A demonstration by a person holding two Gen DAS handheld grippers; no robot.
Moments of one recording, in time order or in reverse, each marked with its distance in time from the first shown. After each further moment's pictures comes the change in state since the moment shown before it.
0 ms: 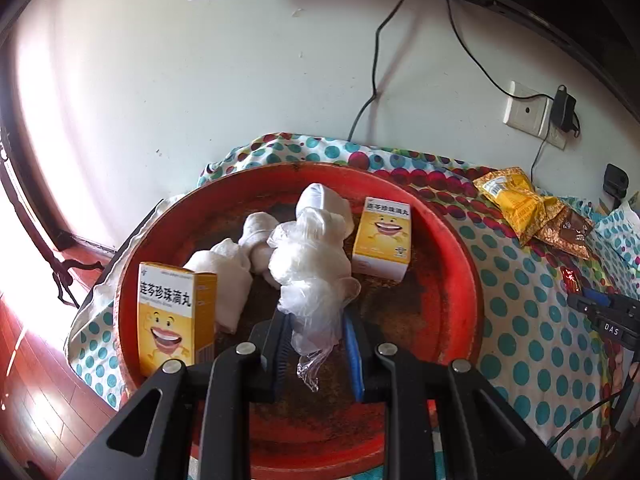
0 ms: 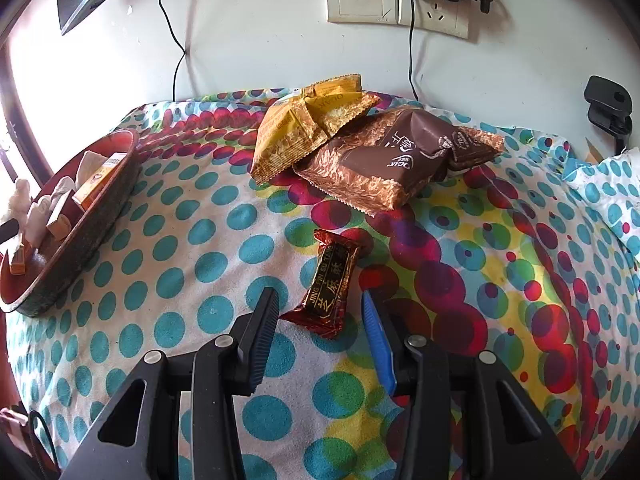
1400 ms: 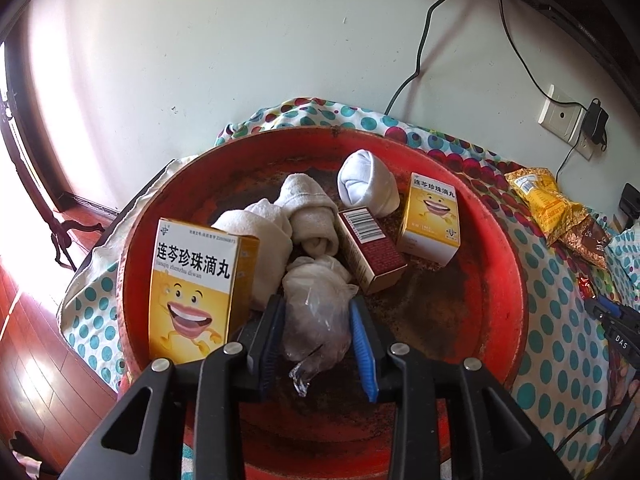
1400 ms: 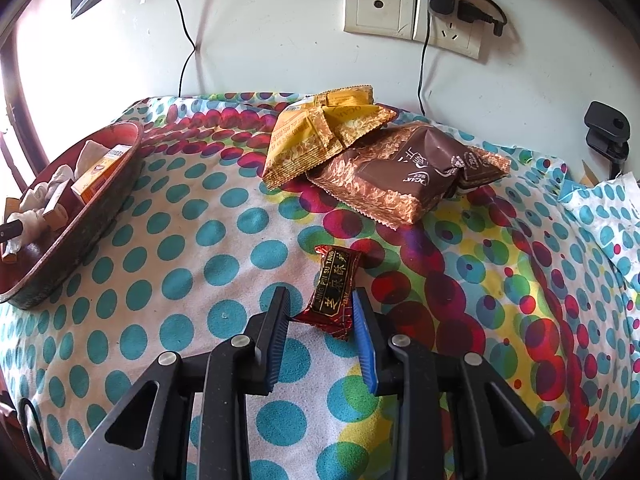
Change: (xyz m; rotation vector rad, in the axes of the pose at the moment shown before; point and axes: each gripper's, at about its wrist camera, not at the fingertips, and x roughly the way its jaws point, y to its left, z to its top) left arm 0.022 0.033 -0.007 -0.092 0.085 0.000; right arm -0.004 0.013 0.002 -0.063 -0.027 -0.031
